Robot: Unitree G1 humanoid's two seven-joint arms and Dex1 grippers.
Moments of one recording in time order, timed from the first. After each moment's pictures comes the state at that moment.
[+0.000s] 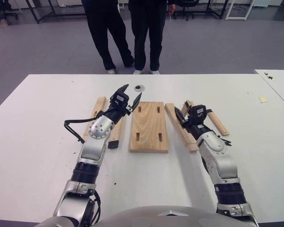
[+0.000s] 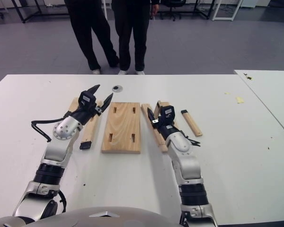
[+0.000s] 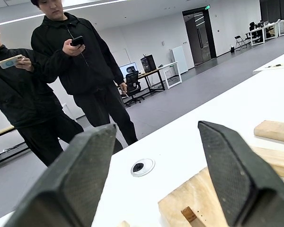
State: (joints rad) left arm -0.29 0.21 -0.10 0.05 0.00 -0.06 -0.36; right arm -0.09 -0.15 0.02 -0.15 0.19 0.41 0.23
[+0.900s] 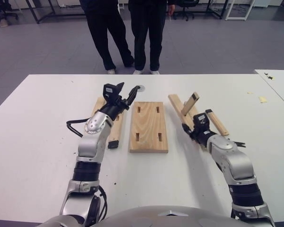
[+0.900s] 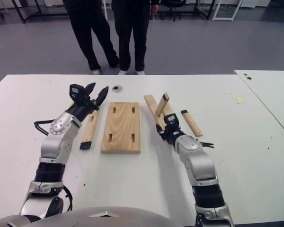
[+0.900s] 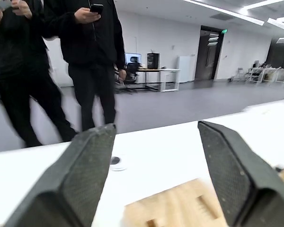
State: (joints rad) left arm -0.33 0.11 0.06 -0.05 -0.38 0.30 -0.37; right arm -0.11 -0.29 0.03 -0.31 0.16 0.75 0.25
